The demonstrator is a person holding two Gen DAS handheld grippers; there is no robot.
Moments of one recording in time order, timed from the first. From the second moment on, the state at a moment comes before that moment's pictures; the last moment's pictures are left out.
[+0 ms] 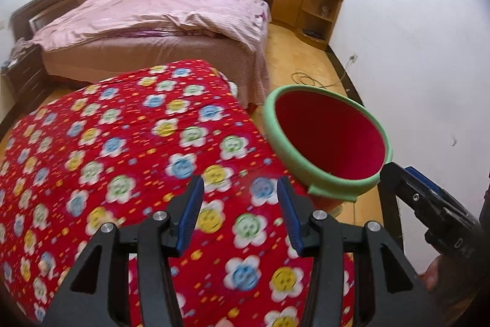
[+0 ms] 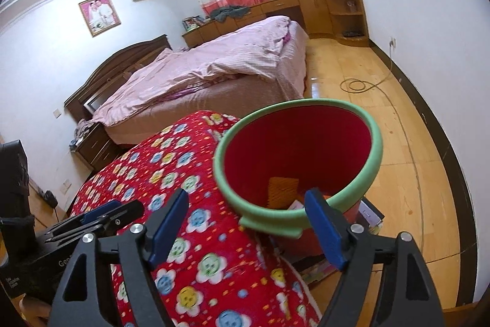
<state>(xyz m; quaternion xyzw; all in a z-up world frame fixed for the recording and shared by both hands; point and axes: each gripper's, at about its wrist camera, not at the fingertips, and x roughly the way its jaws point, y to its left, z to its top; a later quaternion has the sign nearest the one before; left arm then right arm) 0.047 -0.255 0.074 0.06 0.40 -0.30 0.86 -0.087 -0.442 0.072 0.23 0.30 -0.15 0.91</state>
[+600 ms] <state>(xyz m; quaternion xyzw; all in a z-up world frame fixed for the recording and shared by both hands) 0.004 -0.156 0.079 0.03 0.37 -0.22 0.90 -0.117 -0.357 0.085 0.18 0.28 -0.11 0.94</state>
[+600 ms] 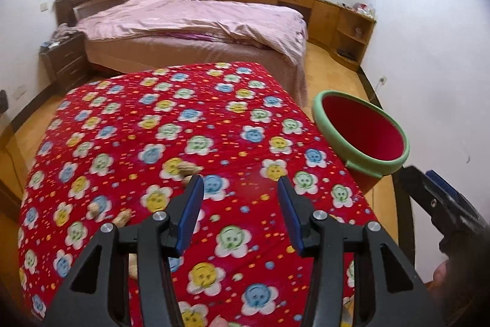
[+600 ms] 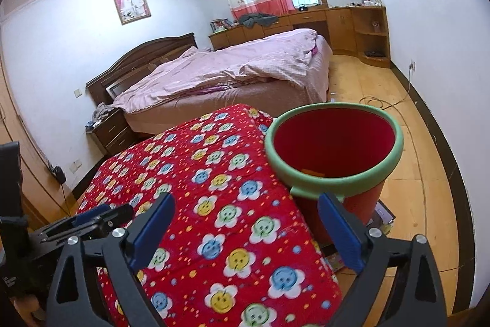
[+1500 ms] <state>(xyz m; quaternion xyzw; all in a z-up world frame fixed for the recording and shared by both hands) -0.031 -0.095 0.060 0.00 0.36 -0.13 0.92 -0.144 -0.305 0.071 0.14 0.27 -0.09 0.95</state>
